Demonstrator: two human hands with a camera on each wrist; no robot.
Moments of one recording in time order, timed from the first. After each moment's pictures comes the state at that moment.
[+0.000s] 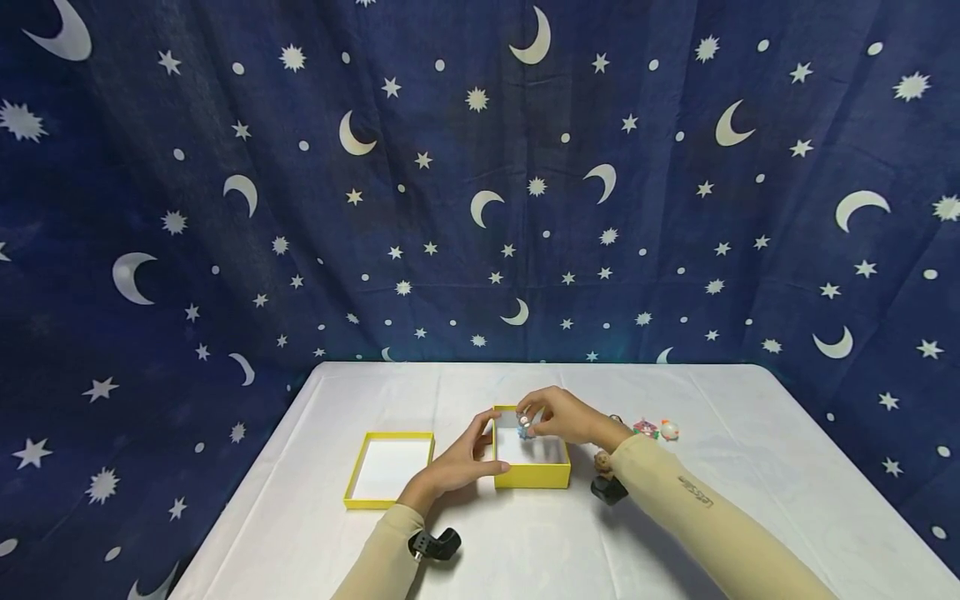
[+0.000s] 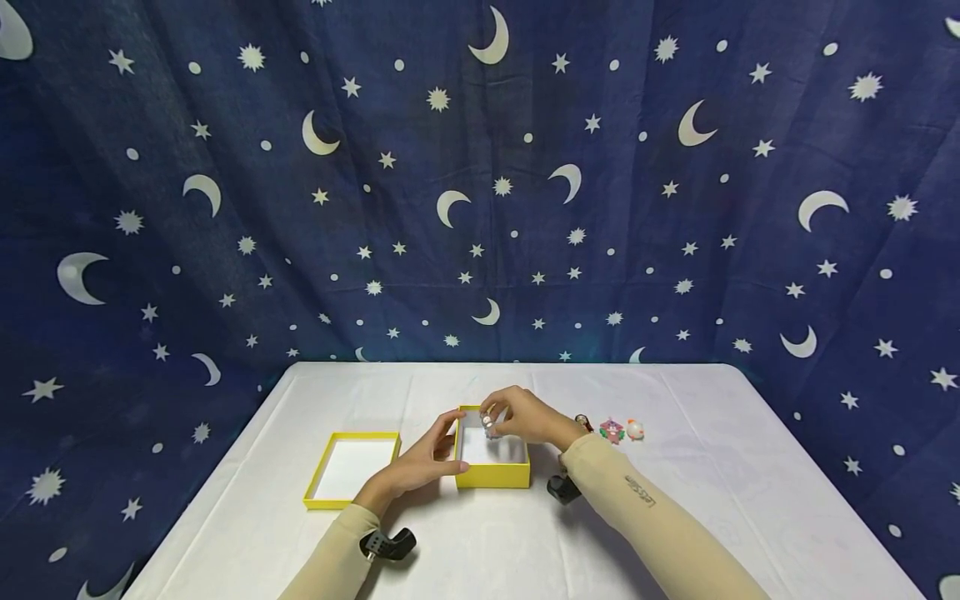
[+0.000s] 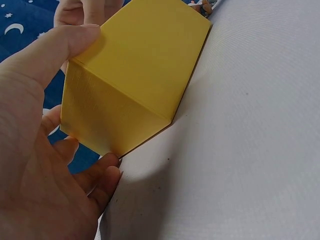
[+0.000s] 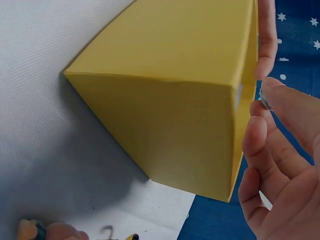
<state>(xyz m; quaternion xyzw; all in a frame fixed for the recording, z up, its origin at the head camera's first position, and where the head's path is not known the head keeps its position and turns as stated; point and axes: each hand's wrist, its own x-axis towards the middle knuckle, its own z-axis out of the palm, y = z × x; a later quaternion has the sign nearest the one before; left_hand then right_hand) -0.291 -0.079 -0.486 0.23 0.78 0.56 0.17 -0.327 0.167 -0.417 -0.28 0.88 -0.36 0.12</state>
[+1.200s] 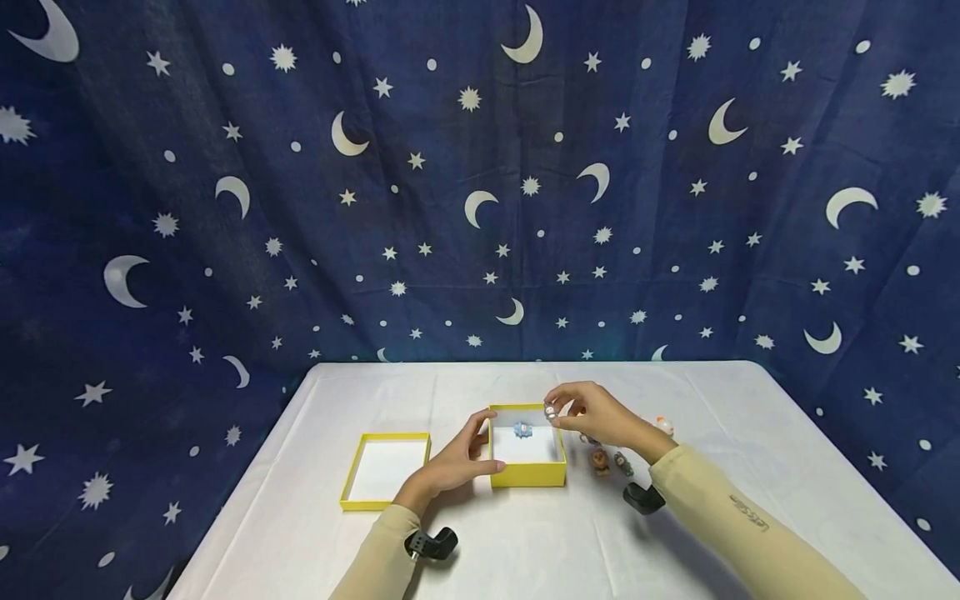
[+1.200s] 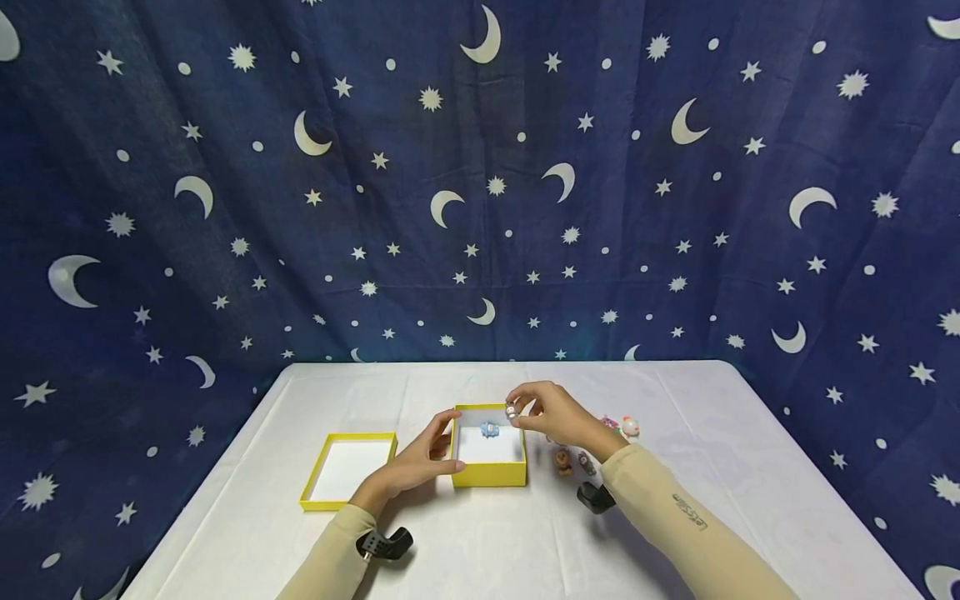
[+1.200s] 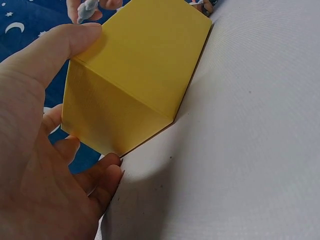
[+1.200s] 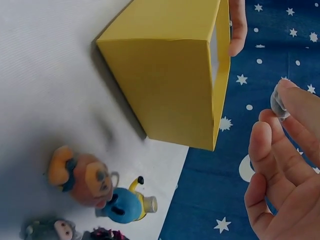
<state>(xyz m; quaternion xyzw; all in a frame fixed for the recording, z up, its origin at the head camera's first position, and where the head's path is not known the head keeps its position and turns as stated) -0.293 -0.078 -0.486 0.22 0.78 0.56 0.17 -0.303 0.214 -0.401 -0.27 0.88 -0.39 0.05</state>
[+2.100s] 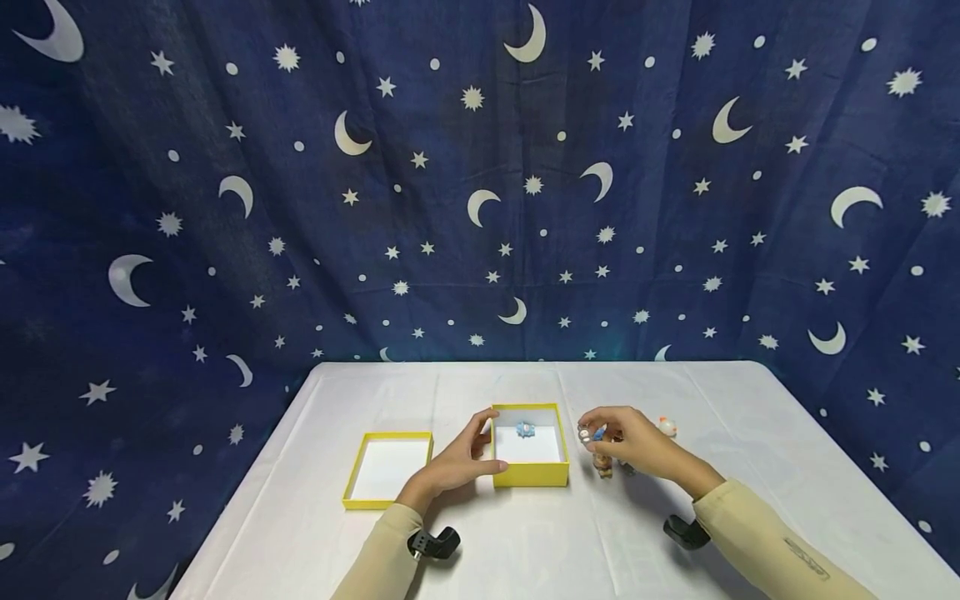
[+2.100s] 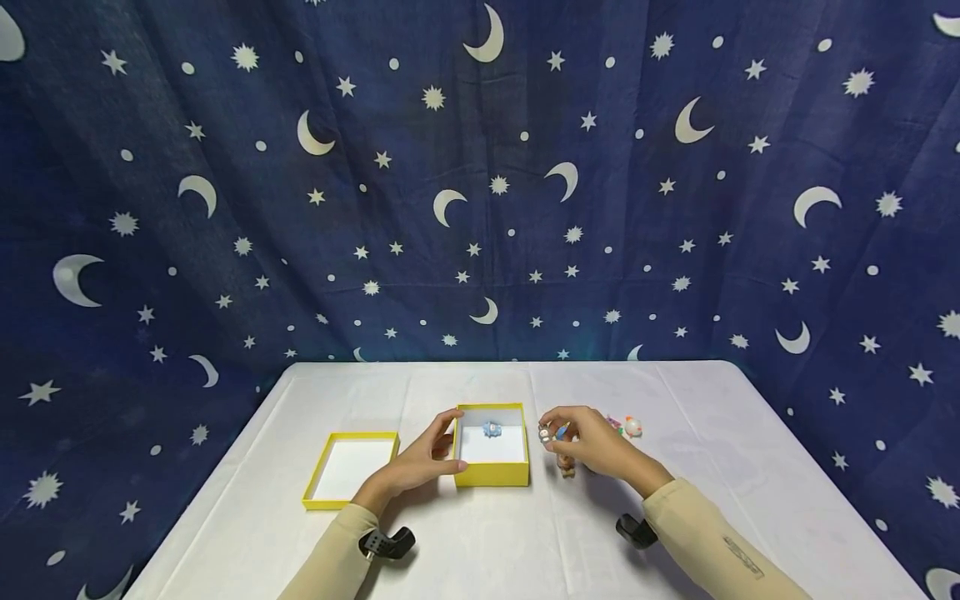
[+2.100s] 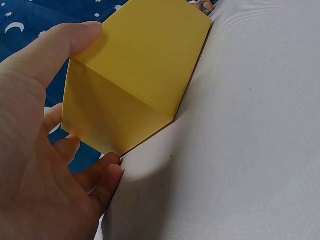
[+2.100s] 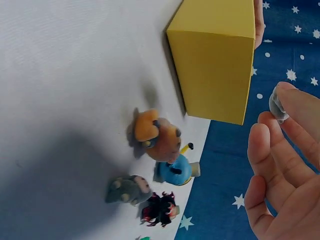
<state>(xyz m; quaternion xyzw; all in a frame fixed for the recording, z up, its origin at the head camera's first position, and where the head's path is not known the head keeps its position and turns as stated) -0.292 -0.079 -0.486 0.22 0.79 0.55 0.16 -0.272 0.257 -0.425 -0.26 0.89 -0.38 0.03</state>
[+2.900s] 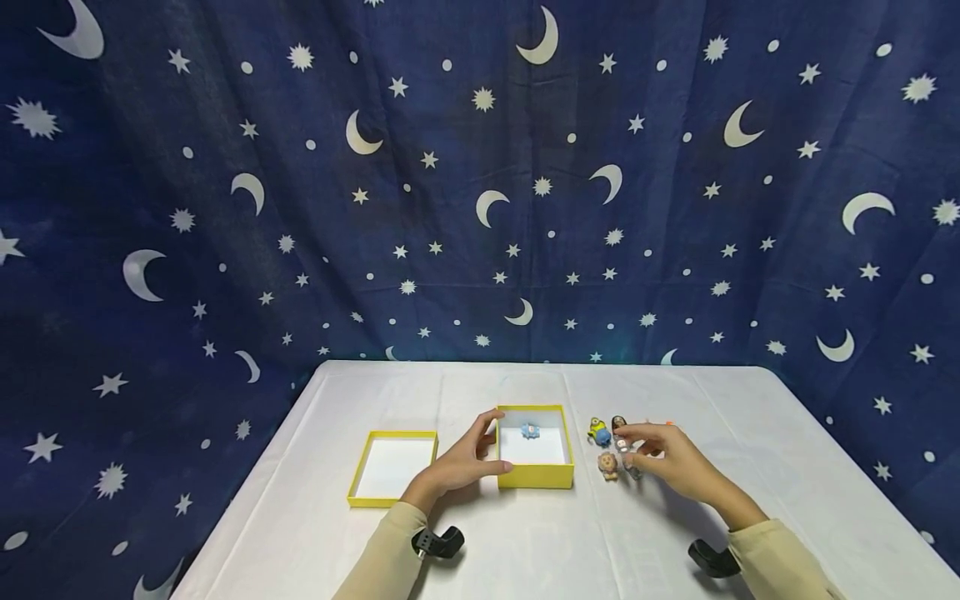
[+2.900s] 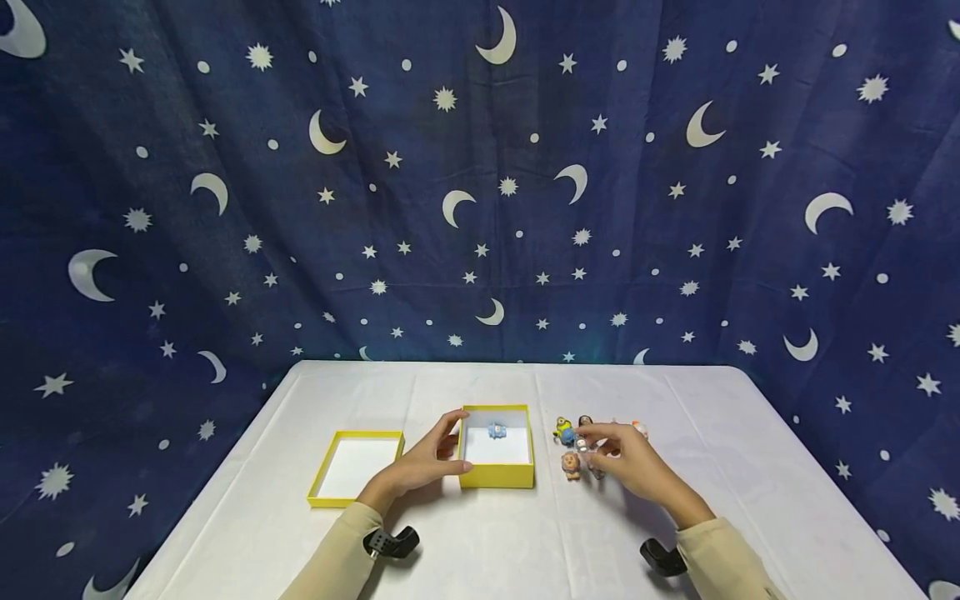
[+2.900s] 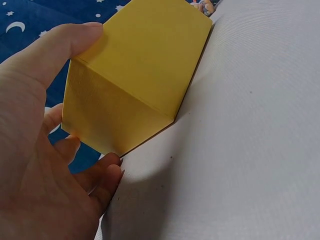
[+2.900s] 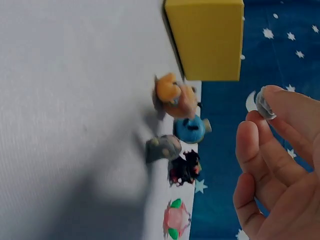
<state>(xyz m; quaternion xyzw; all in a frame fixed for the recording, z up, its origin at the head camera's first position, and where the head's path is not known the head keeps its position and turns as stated) -0.292 -0.080 -0.487 0.22 0.79 0.54 0.16 -0.251 0.293 -0.447 -0.24 0.88 -0.41 -0.06</state>
